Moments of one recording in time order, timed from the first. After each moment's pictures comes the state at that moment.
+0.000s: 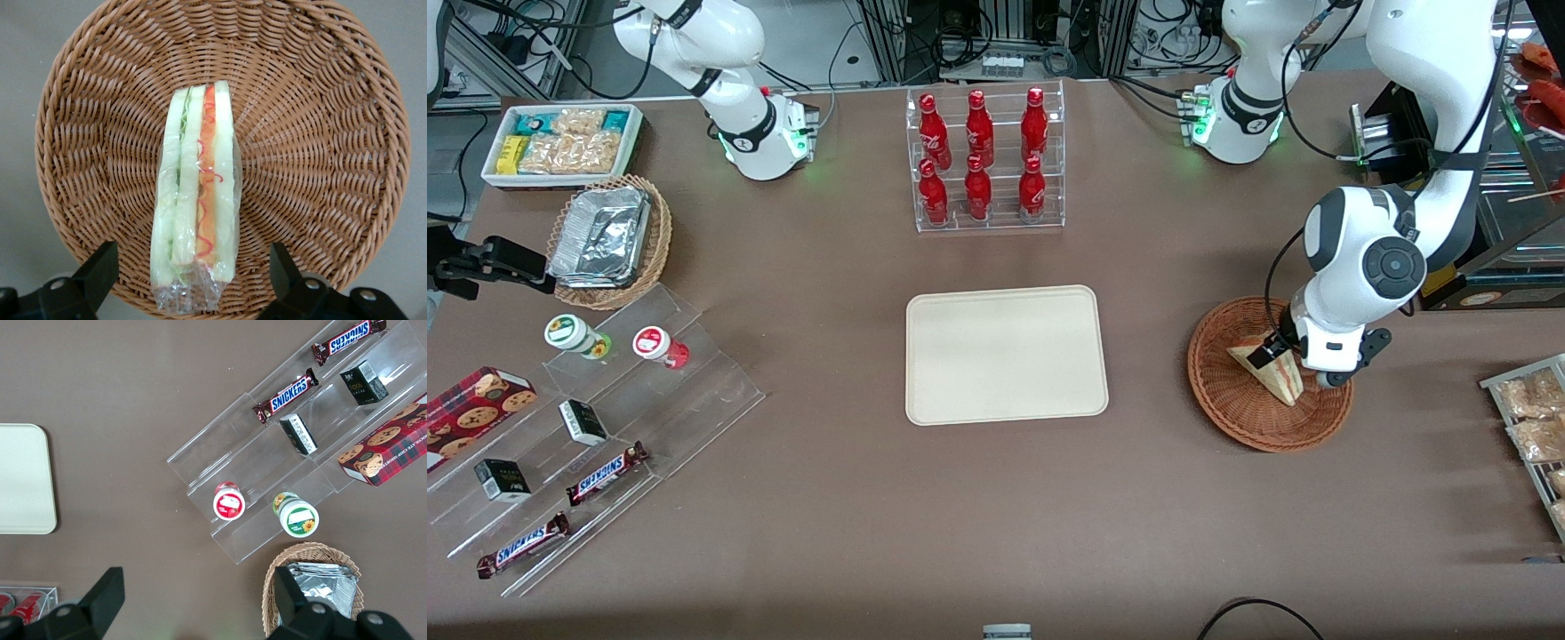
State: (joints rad) arm -0.03 0.21 -0.08 -2.20 0.04 2.33 -0.80
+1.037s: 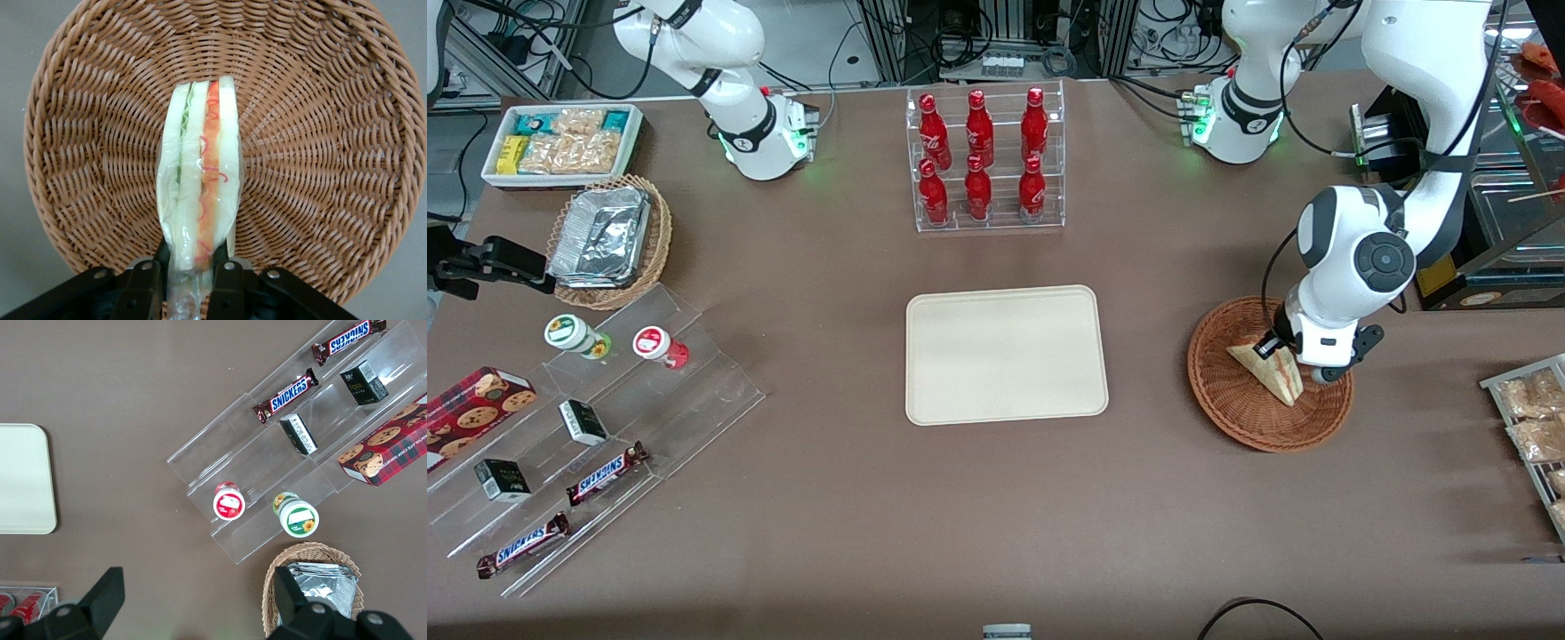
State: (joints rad) arm -0.03 0.20 -0.08 -2.25 0.04 2.38 -0.81
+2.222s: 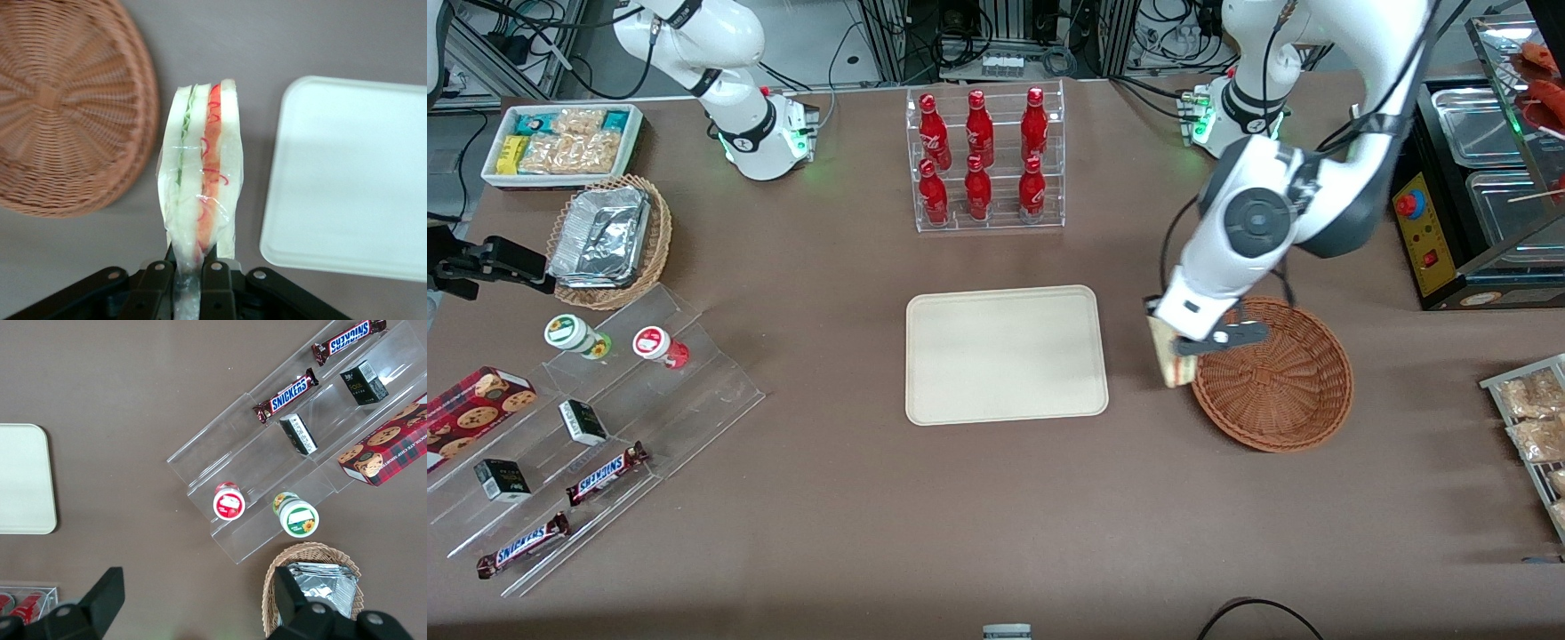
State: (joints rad) arm -0.13 0.22 -0.37 -1.93 0.04 2.01 -0.63
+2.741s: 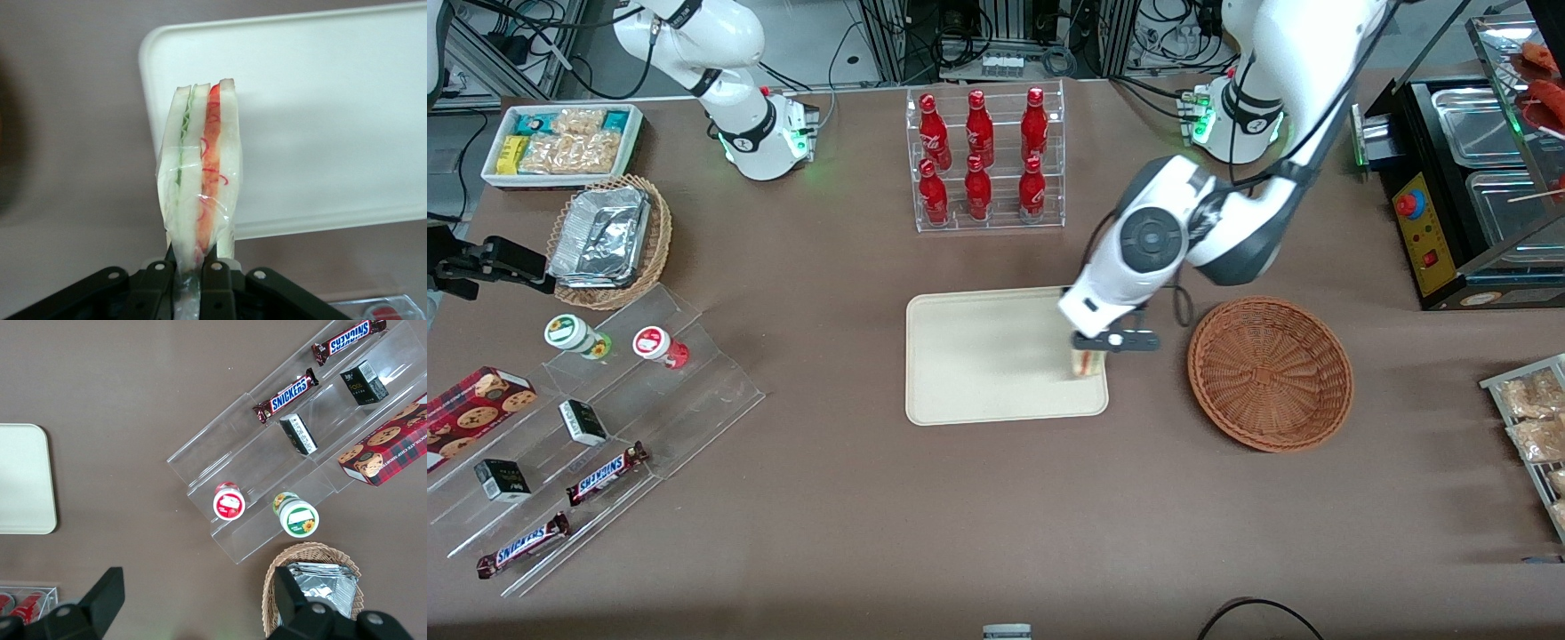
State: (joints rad) arm -0.20 0.43 -0.50 -1.74 0.04 2.01 -0.63
